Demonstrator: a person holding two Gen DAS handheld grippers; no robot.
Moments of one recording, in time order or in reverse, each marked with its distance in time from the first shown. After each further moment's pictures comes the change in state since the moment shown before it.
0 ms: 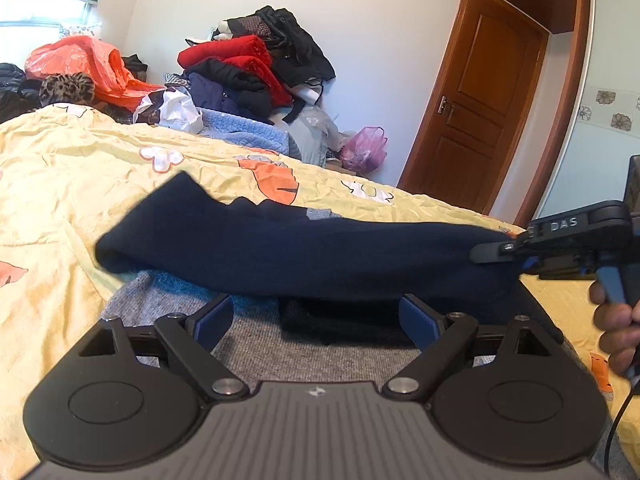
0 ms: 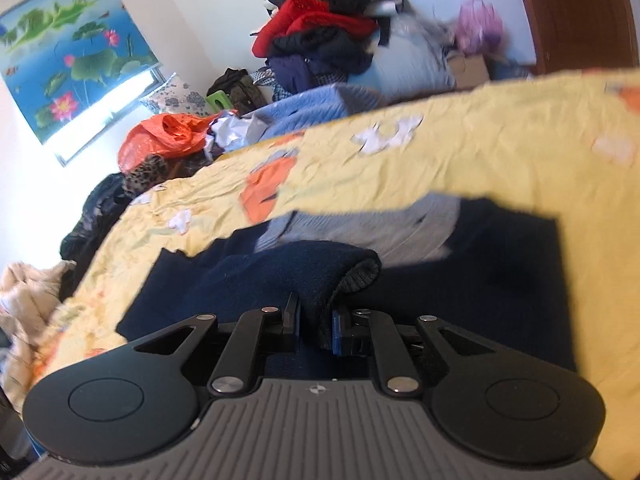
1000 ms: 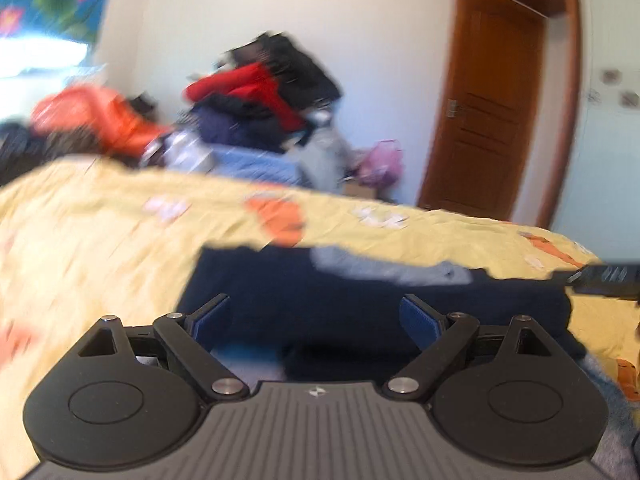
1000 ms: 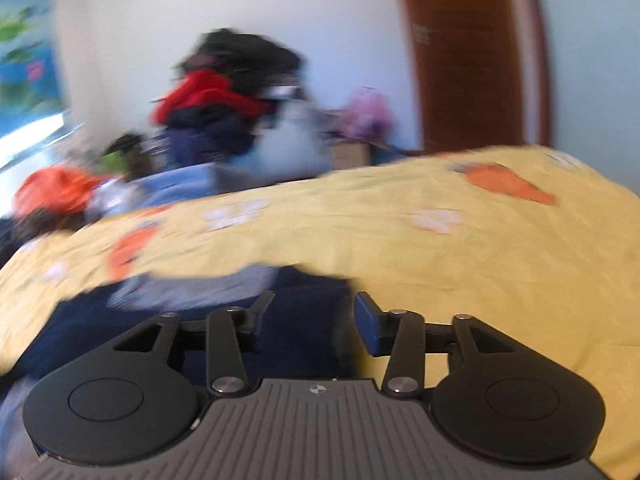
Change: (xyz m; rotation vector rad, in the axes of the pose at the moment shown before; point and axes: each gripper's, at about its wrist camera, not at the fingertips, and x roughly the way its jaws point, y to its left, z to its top) left arm 0.008 -0.038 0.027 0.149 -0.060 0.087; right arm -0.042 -0.016 -0.042 -0.123 -0.235 -0.311
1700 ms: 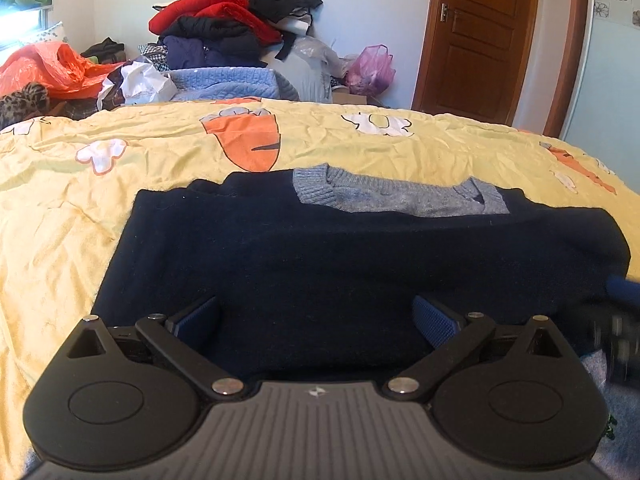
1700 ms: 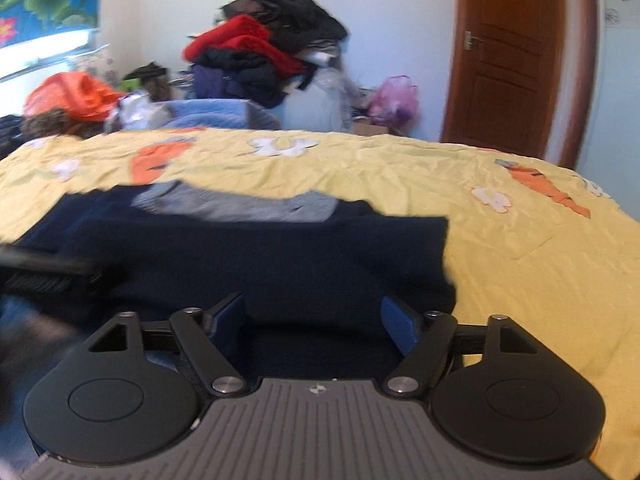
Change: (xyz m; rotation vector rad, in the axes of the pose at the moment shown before) left arm 0.097 -0.002 -0.003 0.051 0.287 -0.006; right arm 0.019 0.053 -0.045 -0.157 0.111 -0.085
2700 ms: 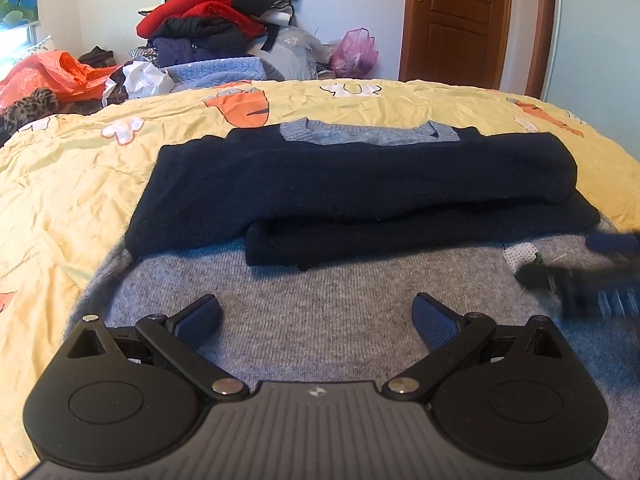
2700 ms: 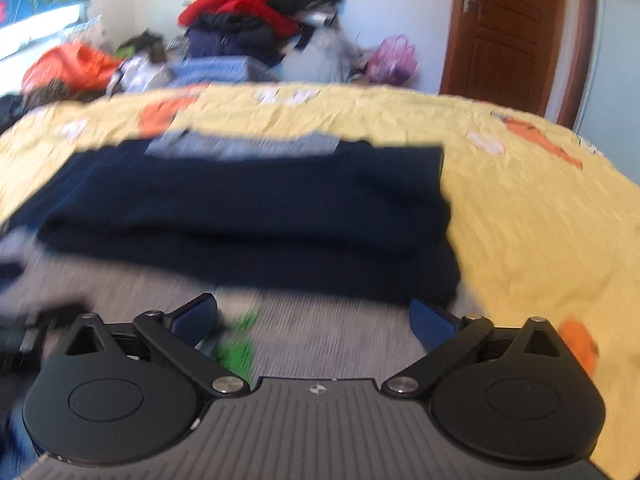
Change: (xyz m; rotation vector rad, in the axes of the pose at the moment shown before) left arm -0.062 -0.013 -0.054 0.087 0.037 0.009; right arm -0.030 0.009 -0.030 0.032 0.085 0.005
